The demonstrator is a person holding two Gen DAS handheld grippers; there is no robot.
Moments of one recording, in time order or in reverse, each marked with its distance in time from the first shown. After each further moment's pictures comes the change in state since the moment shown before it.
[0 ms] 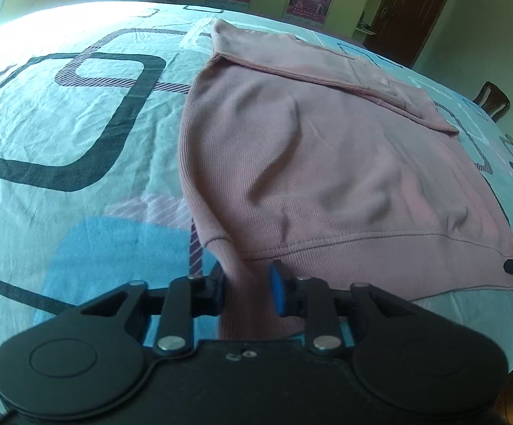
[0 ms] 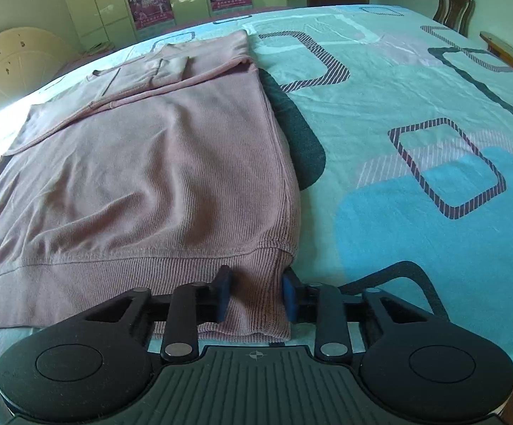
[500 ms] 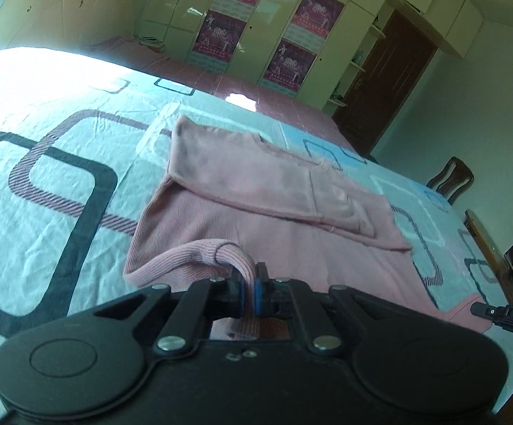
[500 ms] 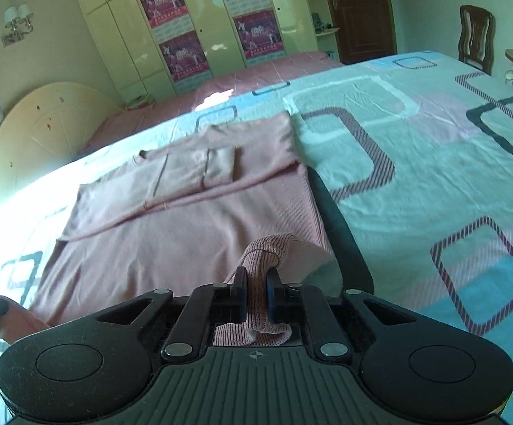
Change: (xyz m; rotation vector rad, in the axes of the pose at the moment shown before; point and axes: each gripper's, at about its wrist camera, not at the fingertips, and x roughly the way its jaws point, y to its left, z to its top) left arm -0.015 -0.014 0.112 -0.098 -0.226 -0.150; right arm -0.033 0.010 0.105 0.053 -0.190 0.187
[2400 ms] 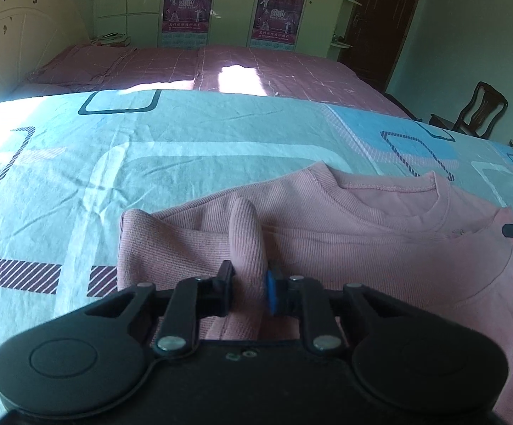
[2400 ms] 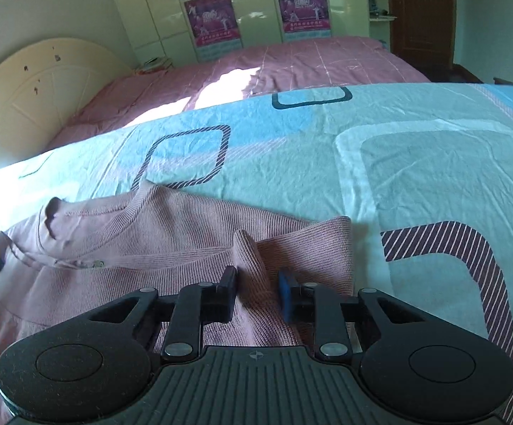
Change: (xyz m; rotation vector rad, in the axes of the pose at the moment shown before) left arm 0.302 0.035 0.152 0.268 0.152 0.092; right arm 0.324 -0.036 0.178 -0.228 0.147 0.027
